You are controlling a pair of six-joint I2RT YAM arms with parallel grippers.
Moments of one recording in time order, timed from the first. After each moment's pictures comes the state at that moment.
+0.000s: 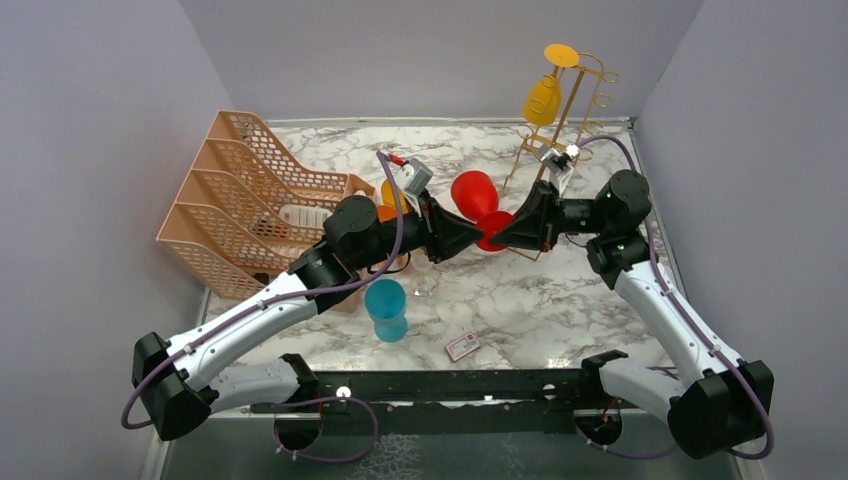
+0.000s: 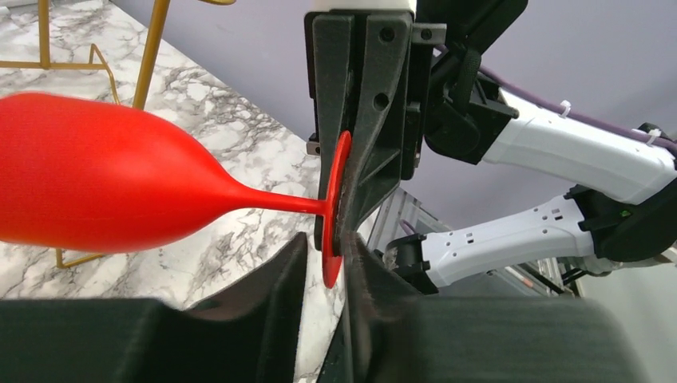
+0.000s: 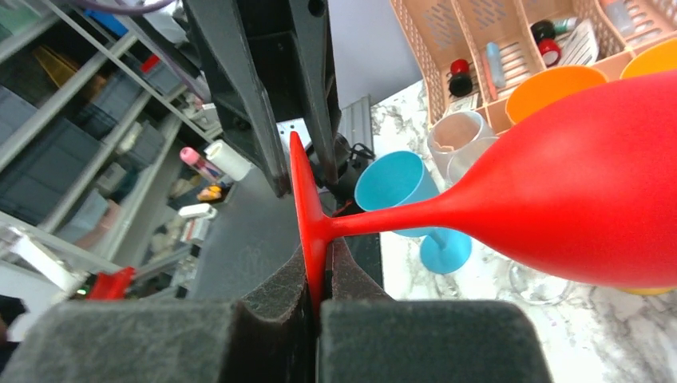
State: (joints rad) left arm -0.88 1.10 0.98 0.18 0.32 -0.55; right arm 0.26 1.08 0.86 0.35 -1.30 0.71
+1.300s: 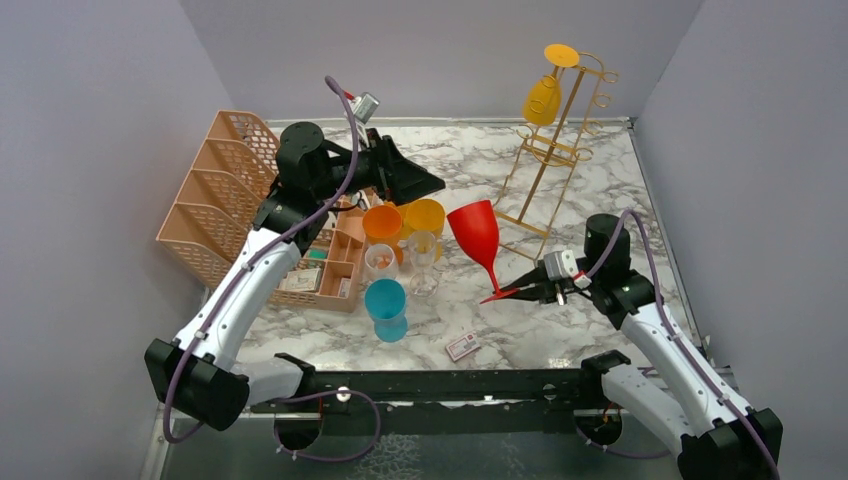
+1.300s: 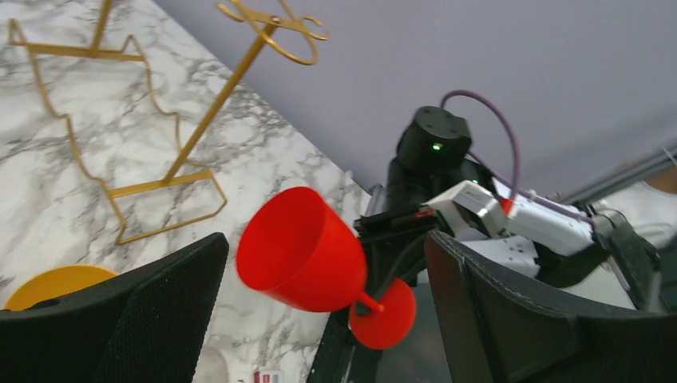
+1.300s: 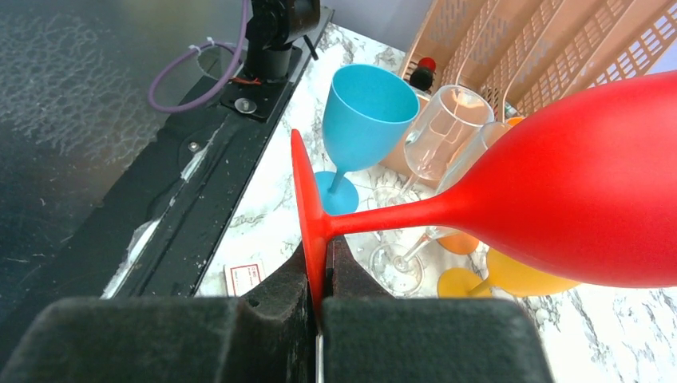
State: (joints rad) left arm -0.40 1.21 1.23 -0.01 0.78 -0.67; right arm 0.30 0.82 0.60 -0.19 -1.45 -0.74
